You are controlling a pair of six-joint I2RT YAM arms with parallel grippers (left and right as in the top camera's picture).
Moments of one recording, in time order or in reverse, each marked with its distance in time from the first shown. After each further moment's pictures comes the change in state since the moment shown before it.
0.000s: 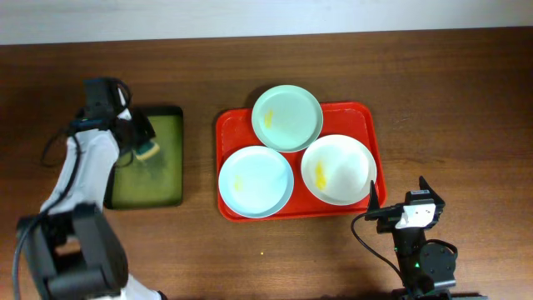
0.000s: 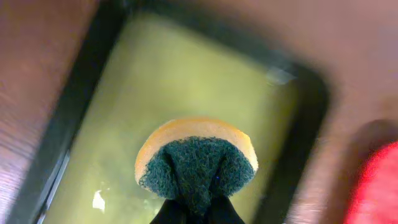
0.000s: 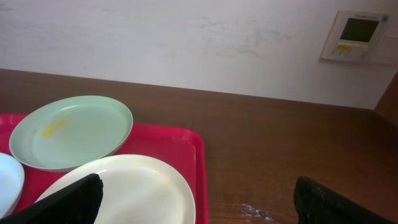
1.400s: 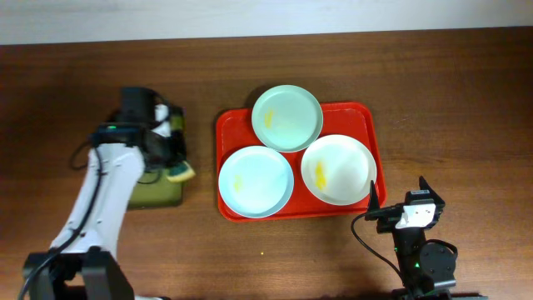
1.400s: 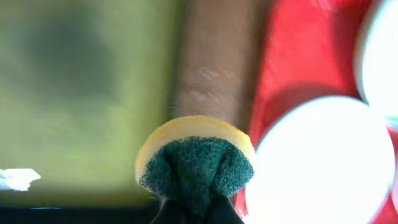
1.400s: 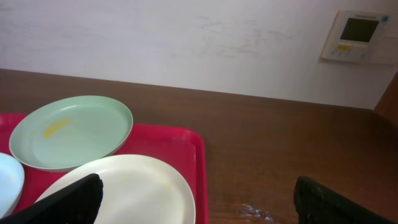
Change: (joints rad) left arm -0.209 -0.206 -0.039 -0.271 0.126 0.043; right arm 0.000 0.000 0.000 0.000 0.000 0.000
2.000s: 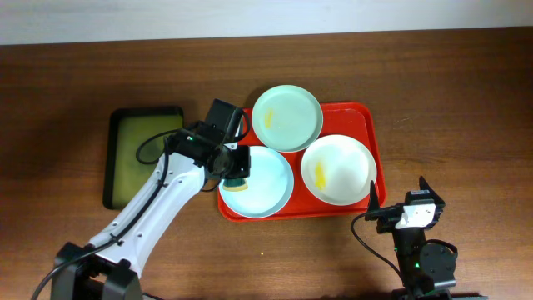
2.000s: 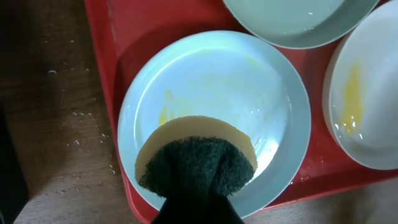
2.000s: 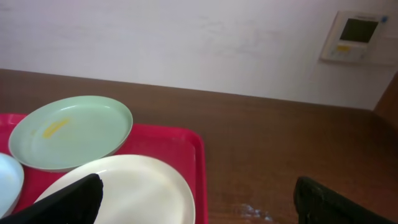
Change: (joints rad) left arm -0.401 0.002 -0.010 0.044 -0.072 -0.142; right arm 0.000 0.000 0.000 0.008 0.004 -0.010
